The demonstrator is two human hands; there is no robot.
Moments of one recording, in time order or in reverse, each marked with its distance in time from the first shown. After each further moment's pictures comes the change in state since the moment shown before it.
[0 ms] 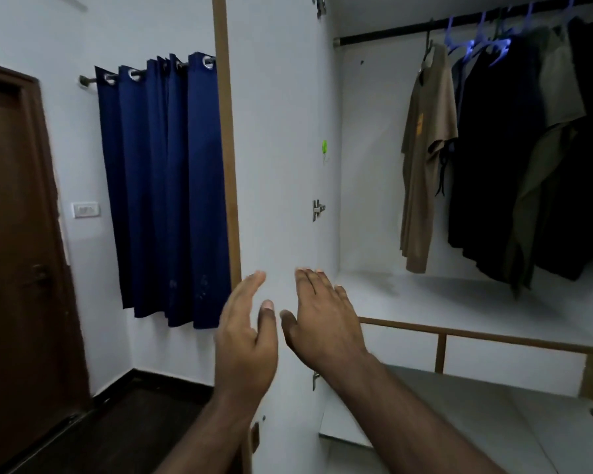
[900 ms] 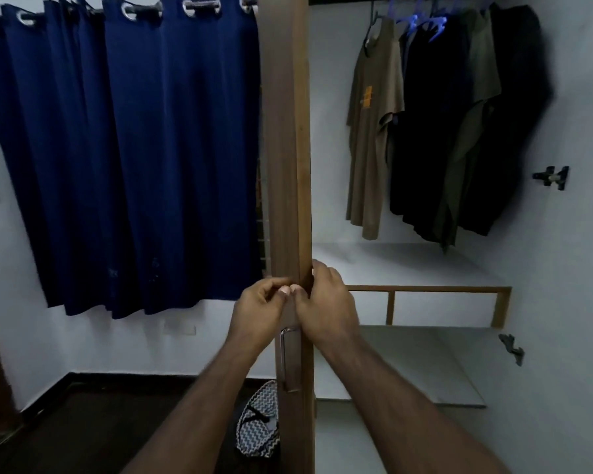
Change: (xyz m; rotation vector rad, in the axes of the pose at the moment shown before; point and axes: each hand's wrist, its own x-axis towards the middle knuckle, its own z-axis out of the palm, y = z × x) left_hand 0.012 -0.041 0.036 -0.297 -0.561 -0.371; right_hand -0.022 0.013 0.028 0.212 0.232 0.411
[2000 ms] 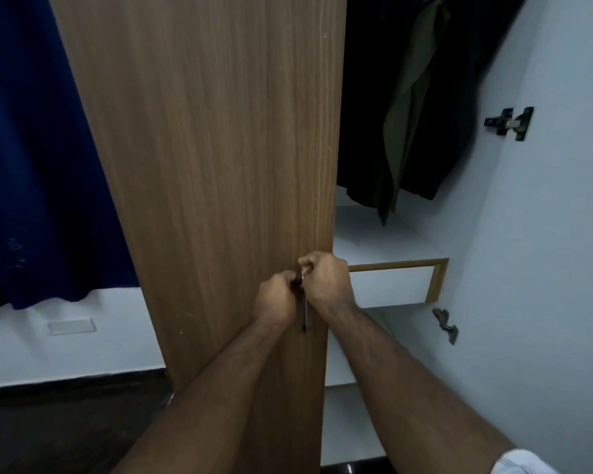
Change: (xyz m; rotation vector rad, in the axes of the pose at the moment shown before) left_hand 0.166 -0.085 0.299 0.292 -0.241 -0.086; right_hand 0.183 0.277 0.000 -0.038 0.019 0.272
